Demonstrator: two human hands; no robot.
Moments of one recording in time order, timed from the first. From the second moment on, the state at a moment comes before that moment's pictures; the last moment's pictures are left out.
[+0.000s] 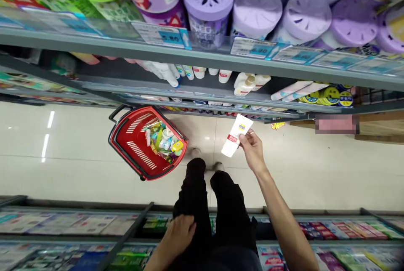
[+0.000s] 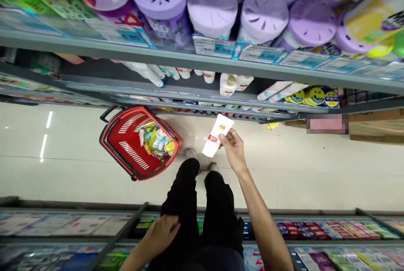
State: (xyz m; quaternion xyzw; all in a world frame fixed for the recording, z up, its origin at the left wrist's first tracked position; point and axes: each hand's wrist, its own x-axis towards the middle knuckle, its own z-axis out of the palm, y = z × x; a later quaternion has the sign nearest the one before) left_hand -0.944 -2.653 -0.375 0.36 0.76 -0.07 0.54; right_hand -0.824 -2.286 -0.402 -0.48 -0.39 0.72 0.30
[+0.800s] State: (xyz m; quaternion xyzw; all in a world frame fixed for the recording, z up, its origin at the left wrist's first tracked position) left_hand -1.064 -2.327 -0.488 0.54 0.59 0.55 0.26; right_hand -0.888 -2.229 -0.507 -0.22 -0.64 0.58 0.45
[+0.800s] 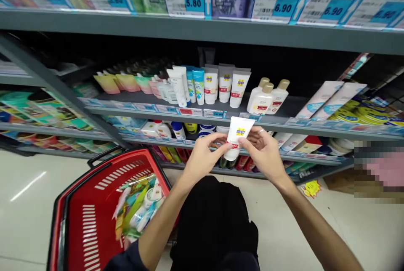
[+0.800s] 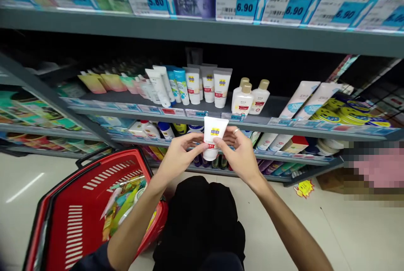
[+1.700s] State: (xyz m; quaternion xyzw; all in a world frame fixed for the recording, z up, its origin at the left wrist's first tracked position) left_hand -1.122 -2.204 -0.425 0.64 0.62 0.44 0.13; right_hand -0.933 -2.096 -0.372 -0.15 -0.88 0.13 0.44
